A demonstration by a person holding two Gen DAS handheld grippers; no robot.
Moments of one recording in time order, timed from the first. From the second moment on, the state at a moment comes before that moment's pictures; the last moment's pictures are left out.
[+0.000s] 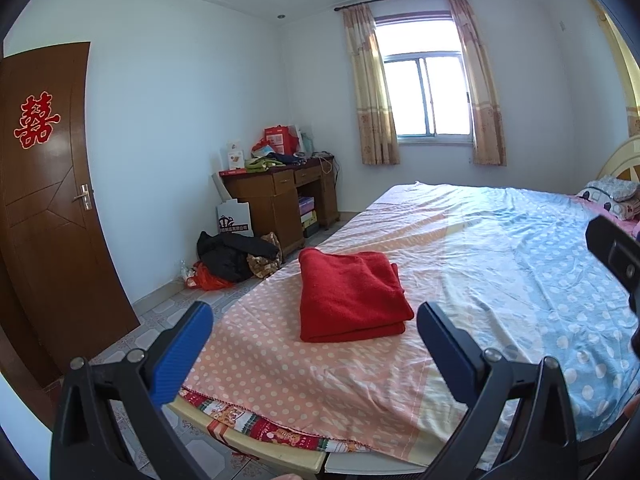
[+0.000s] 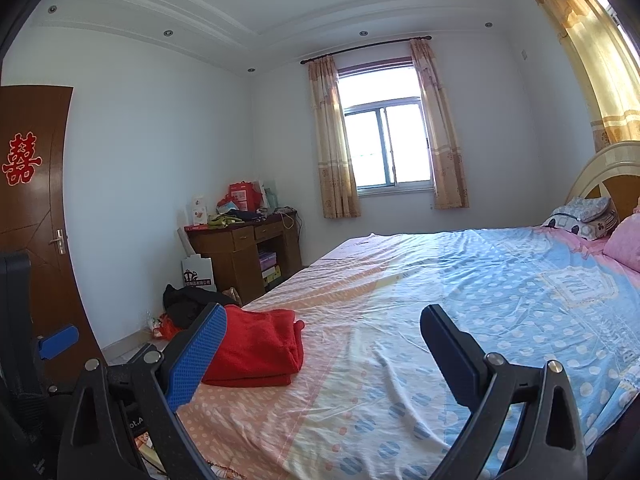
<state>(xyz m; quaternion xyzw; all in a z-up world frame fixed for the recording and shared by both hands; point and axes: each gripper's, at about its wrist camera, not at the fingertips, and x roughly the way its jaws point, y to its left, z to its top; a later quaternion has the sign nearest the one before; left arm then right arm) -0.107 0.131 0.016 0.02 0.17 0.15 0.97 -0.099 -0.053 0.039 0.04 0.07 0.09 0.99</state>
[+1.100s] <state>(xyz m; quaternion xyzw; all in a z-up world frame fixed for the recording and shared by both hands) -0.105 0.134 0.013 0.01 0.18 0.15 0.97 -0.095 -0.058 0.034 0.05 0.09 0.09 0.99</state>
